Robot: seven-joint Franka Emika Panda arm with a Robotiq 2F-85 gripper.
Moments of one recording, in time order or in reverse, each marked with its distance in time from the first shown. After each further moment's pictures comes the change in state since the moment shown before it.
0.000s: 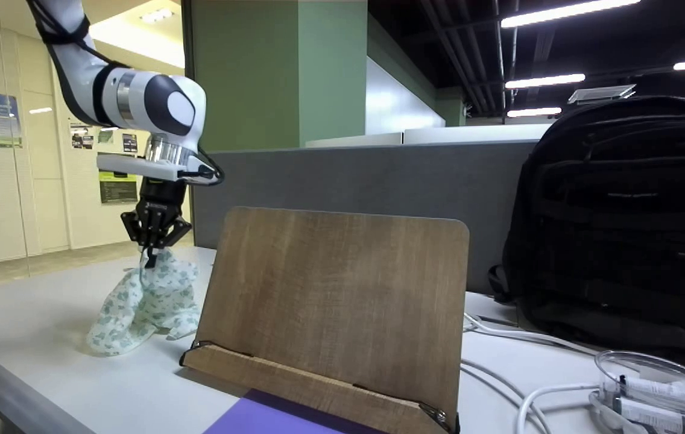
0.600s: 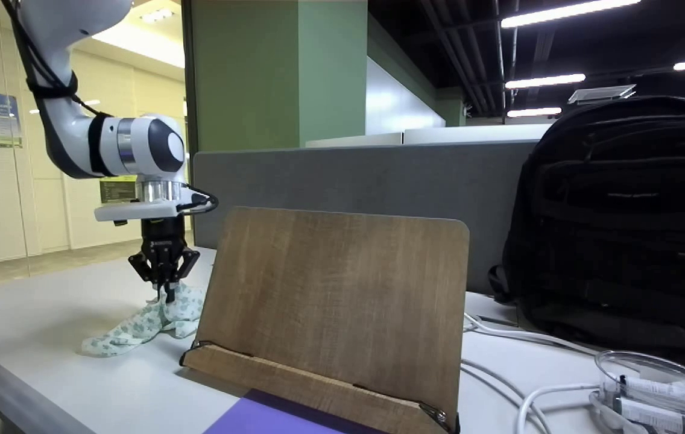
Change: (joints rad) arm 0.122 0.150 -0.090 0.017 -0.311 0.166 0.220
